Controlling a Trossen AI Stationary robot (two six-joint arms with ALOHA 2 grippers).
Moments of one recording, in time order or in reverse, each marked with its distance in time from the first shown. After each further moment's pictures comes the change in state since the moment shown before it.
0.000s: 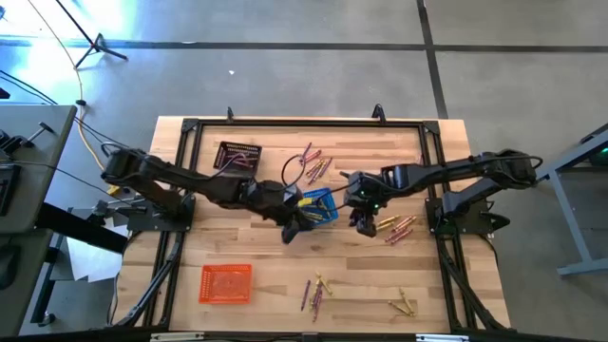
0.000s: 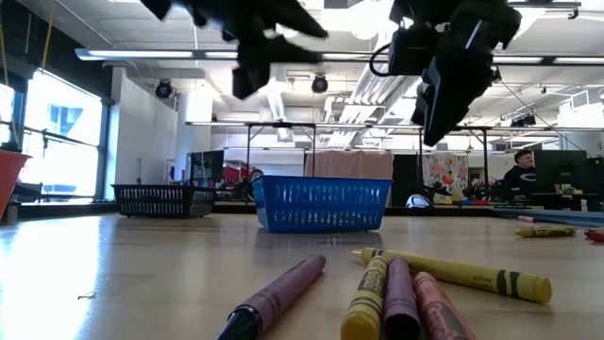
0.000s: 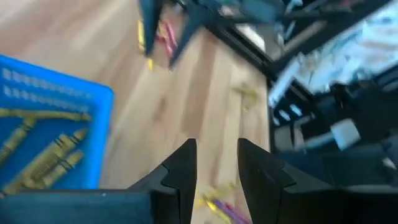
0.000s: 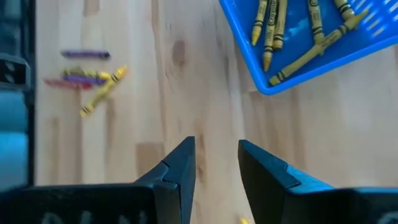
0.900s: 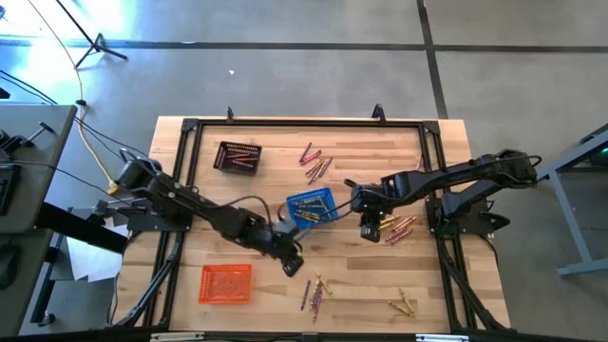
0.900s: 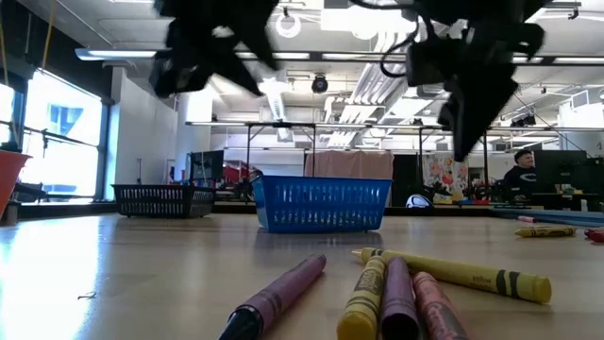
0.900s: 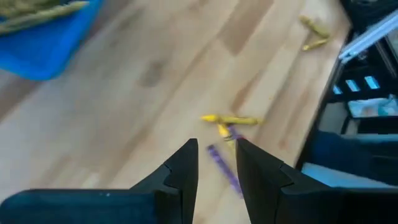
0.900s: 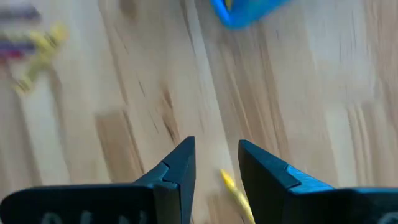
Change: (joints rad) left arm -0.268 0.166 0.206 -0.415 -0.239 -0.416; right arm 0.089 0.000 0.000 -0.175 0.184 0.111
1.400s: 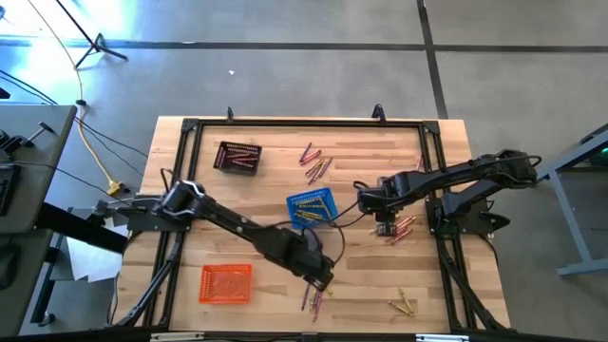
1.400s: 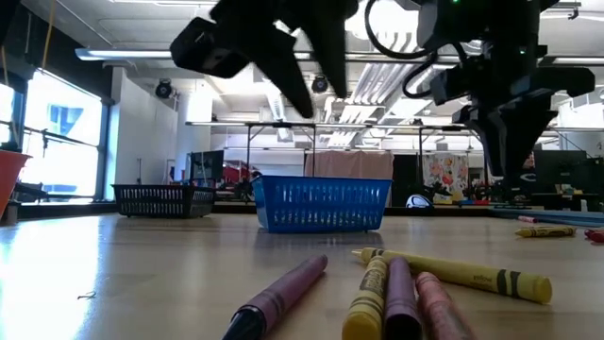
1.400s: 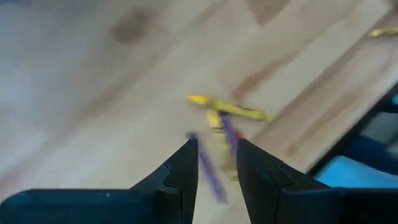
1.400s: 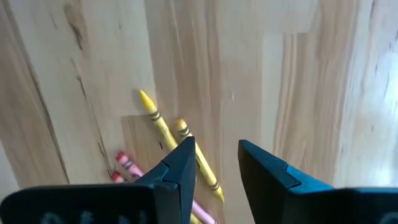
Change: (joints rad) left arm -0.007 0.428 0.603 -0.465 0.089 -0.237; right arm -0.003 0.002 -0.009 -0.250 0.167 -0.213
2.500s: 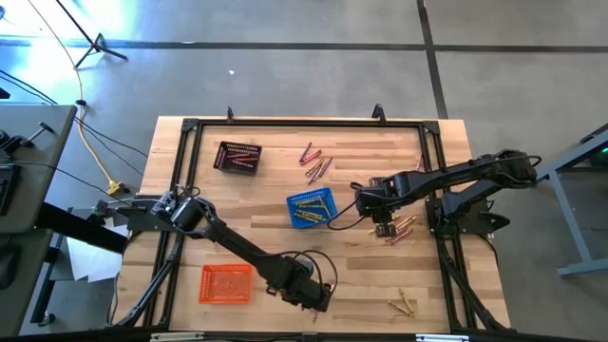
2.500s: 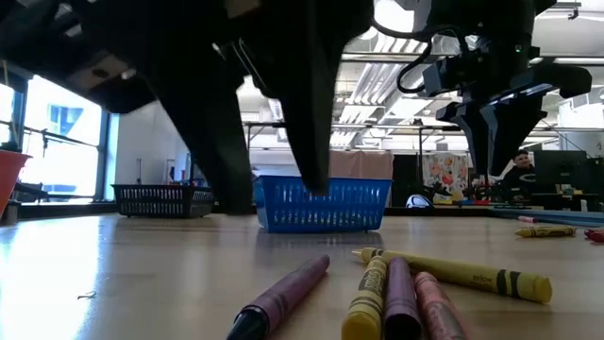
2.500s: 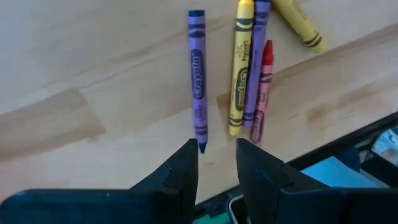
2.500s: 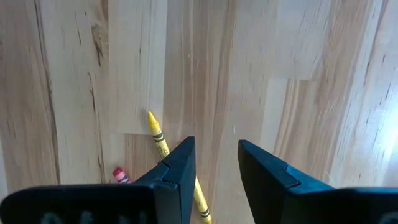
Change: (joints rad) left arm -0.106 0.145 0.027 0.086 0.149 -0.439; right arm 0.000 0.000 0.000 0.088 -0.007 -0.146
